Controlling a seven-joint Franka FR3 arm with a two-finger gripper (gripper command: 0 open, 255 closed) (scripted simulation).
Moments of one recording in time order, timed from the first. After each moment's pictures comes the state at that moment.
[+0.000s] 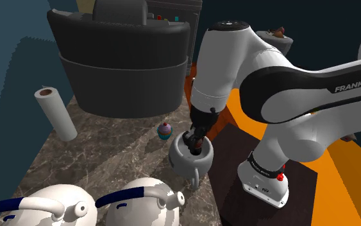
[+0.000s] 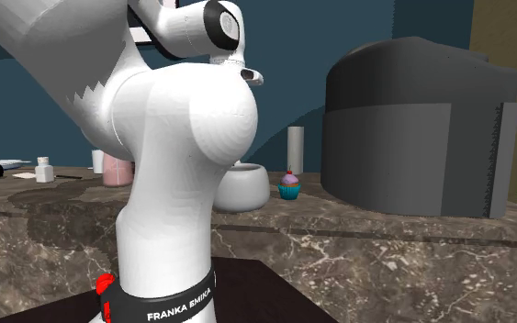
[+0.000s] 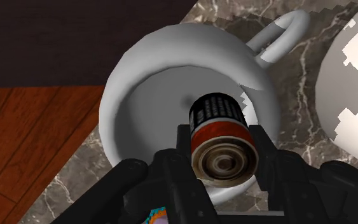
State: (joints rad) arm 0.38 -0.78 0.43 -2.72 0.31 1.96 0.59
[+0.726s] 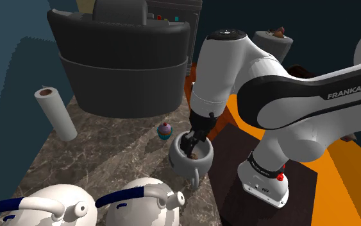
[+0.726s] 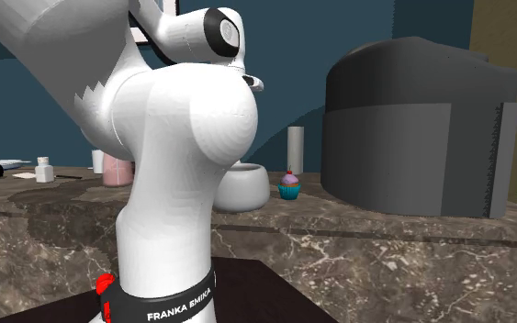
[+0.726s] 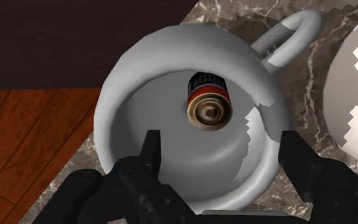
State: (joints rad) arm 0.39 -0.77 0.44 -2.75 0.32 2.01 0.59
